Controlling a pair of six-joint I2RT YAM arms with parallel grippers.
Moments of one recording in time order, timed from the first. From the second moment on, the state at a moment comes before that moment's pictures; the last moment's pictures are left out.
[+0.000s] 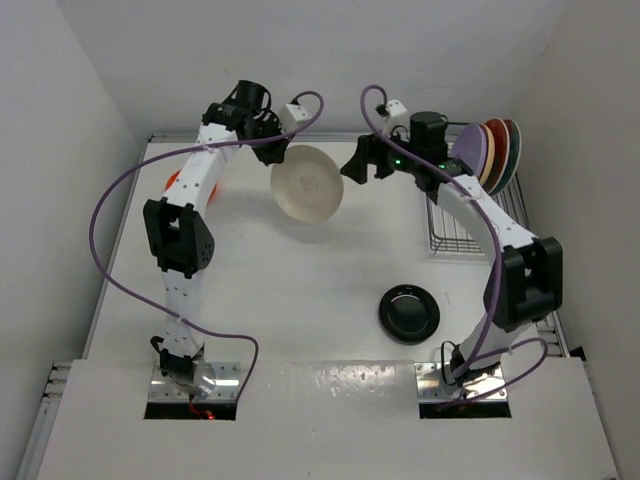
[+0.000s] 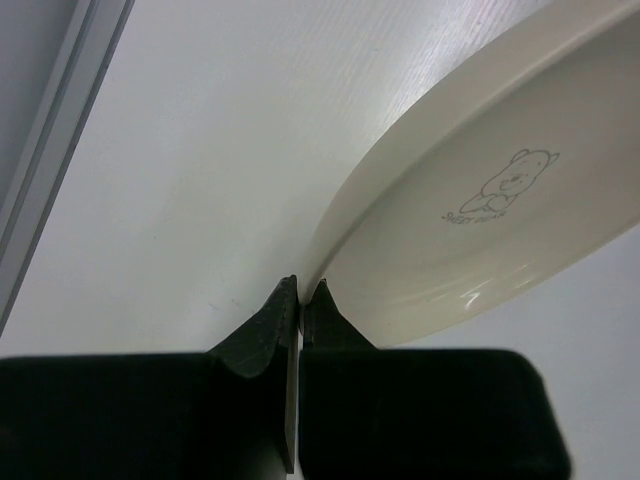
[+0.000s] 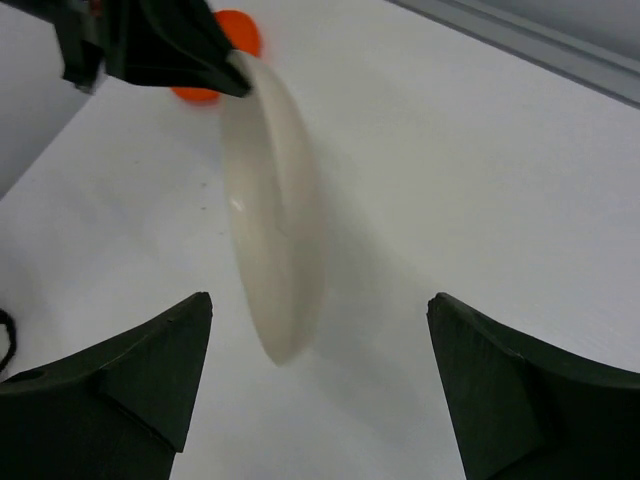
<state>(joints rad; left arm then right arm) -0.26 2.16 2.27 -1.00 0.39 0.67 0.26 1.66 1.36 -0.13 -0.52 0.09</state>
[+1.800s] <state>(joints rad) 0.09 2.11 1.96 -0.82 -0.04 0.42 0.01 2.02 1.61 0.00 0.46 -0.22</state>
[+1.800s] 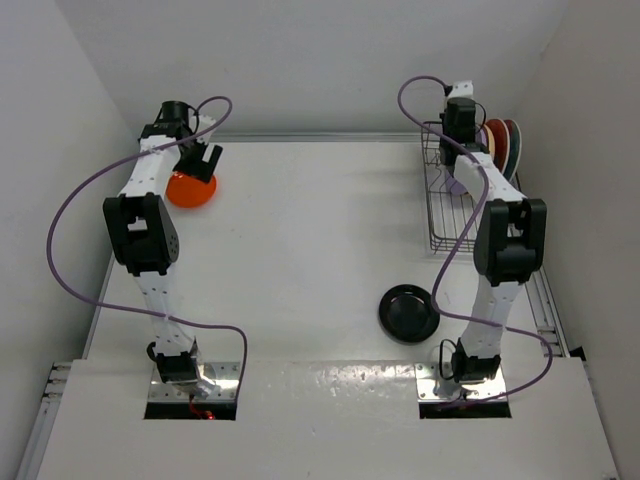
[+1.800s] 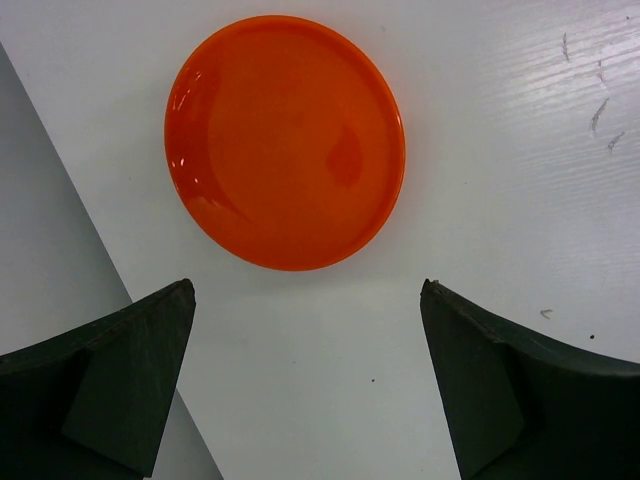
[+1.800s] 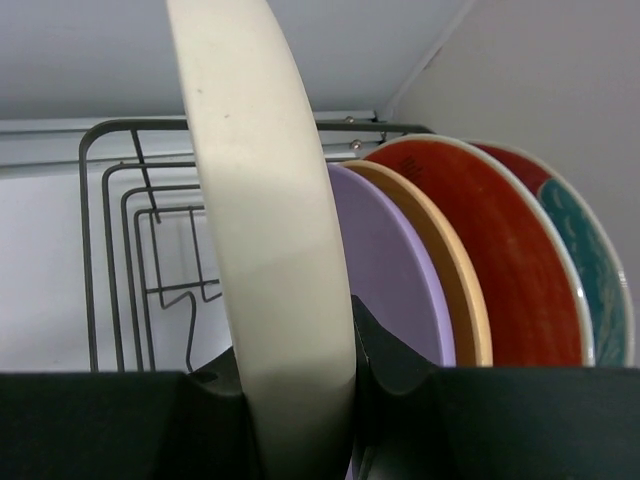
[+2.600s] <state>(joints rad) 0.14 2.11 1.95 -0.82 -0.06 0.43 0.01 1.95 1.47 -0.04 0.45 -0.20</state>
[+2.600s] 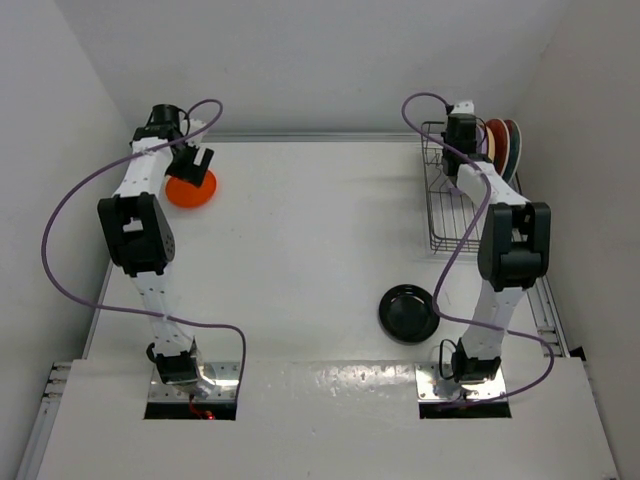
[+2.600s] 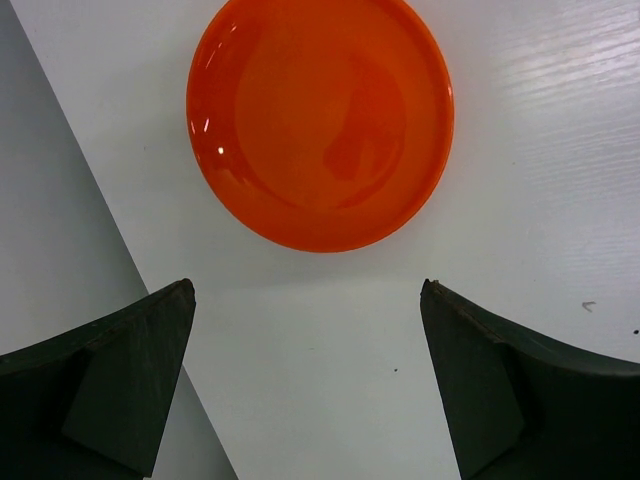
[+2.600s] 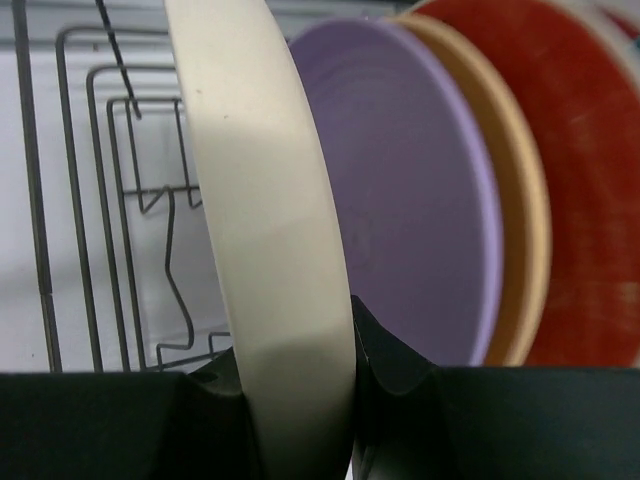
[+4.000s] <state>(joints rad) 0.47 2.37 1.98 -0.71 0.43 0.18 0.25 1.60 1.44 -0.24 0.30 -0.19</state>
